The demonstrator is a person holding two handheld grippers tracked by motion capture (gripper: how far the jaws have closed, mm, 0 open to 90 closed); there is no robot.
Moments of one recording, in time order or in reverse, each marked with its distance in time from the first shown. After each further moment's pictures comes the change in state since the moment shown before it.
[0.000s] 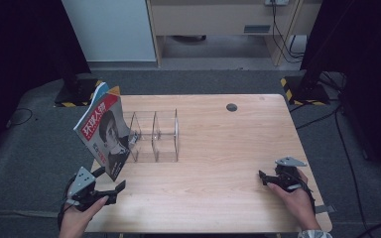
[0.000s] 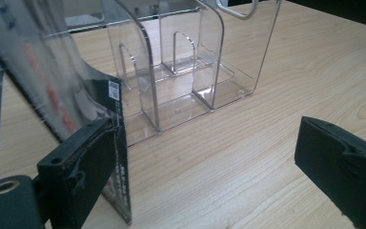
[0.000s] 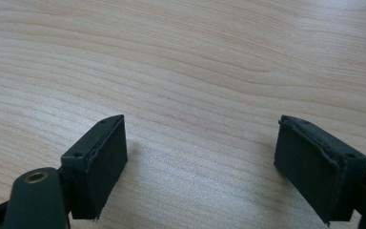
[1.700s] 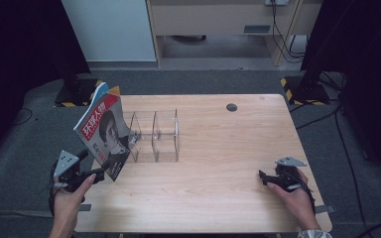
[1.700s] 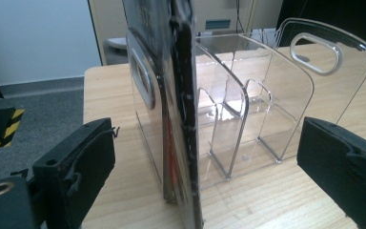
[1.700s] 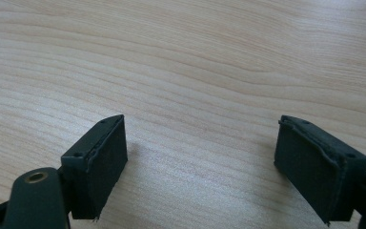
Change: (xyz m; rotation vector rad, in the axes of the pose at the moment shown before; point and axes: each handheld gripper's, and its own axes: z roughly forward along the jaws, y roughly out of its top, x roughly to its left) left arm 0.050 0.023 -0.002 -0.096 0.171 -0.089; right arm 0.000 0.000 0.000 -0.001 -0.003 0.003
